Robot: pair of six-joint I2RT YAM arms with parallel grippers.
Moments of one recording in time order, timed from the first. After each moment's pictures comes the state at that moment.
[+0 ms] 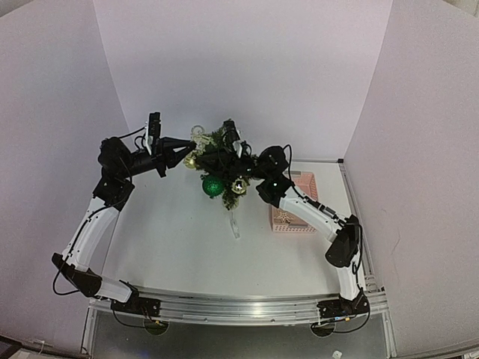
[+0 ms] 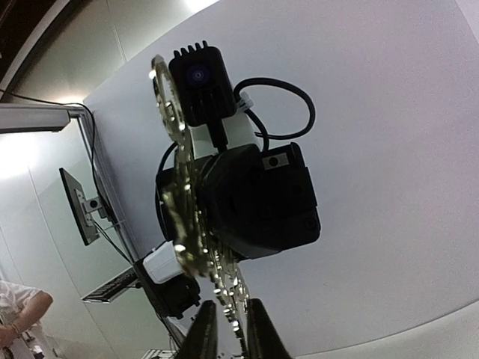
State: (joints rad) left arm -0.49 1.39 1.66 0.05 0.87 -0.38; right arm 0.85 2.11 2.12 0.58 -0.81 0.84
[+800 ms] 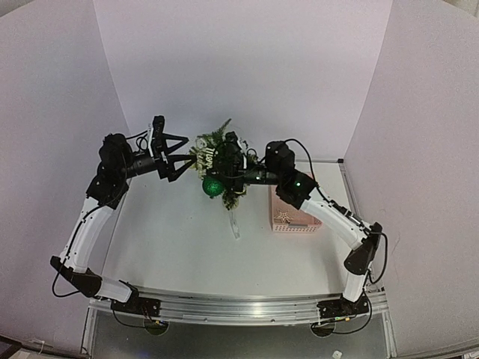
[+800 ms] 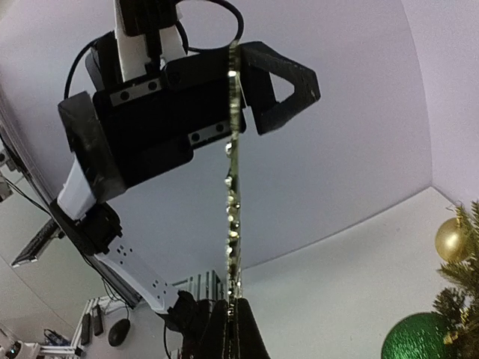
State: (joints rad) left arm -0.47 1.38 1.73 -0.31 0.75 -0.19; right arm 0.85 1.88 2.02 -0.13 -0.67 0.38
